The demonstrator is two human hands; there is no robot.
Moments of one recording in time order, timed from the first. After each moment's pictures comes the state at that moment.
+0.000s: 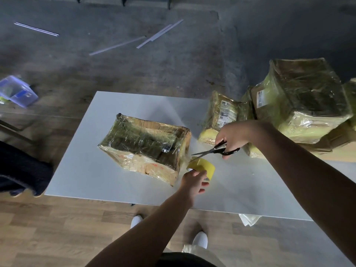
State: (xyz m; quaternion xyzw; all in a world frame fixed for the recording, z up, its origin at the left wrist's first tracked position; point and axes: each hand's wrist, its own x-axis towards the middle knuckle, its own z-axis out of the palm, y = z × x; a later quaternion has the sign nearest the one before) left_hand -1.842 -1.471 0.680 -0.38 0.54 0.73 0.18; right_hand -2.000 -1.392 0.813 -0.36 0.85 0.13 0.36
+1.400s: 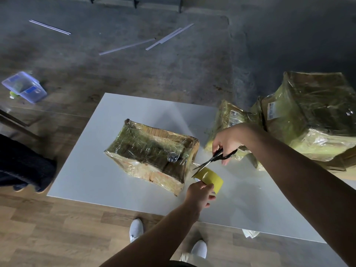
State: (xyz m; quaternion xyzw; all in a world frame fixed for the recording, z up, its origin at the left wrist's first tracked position) left_hand -1.844 -1.473 0.686 -0.39 0.54 0.72 0.21; right_hand -2.031 -1.441 0.794 -0.42 0.77 0.23 0.42
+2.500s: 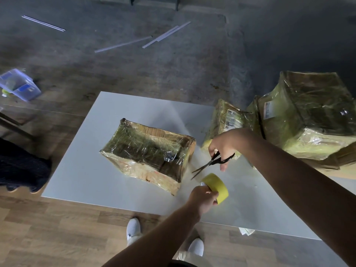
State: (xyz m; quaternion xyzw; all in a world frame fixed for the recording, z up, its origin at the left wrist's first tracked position) left_hand -1.842 -1.461 0.683 -0.33 0.64 0.64 0.27; right_hand -2.017 -1.439 0.792 -0.40 0.78 0.25 0.41
